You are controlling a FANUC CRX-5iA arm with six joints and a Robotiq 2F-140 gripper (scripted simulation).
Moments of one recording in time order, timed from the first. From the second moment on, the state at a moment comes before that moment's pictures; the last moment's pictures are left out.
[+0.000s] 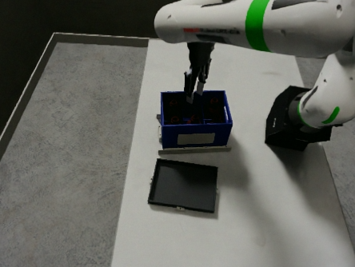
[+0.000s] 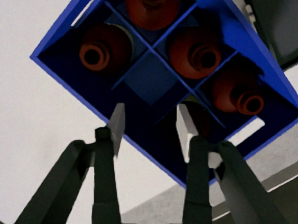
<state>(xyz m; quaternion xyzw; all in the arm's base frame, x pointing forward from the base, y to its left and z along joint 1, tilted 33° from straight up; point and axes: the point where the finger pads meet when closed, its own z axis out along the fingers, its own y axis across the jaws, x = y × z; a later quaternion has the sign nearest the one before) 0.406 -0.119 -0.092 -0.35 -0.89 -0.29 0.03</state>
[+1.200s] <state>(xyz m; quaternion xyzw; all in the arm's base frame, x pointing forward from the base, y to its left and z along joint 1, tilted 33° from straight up) 0.406 -0.118 -0.092 -0.35 -0.89 -0.29 0.03</state>
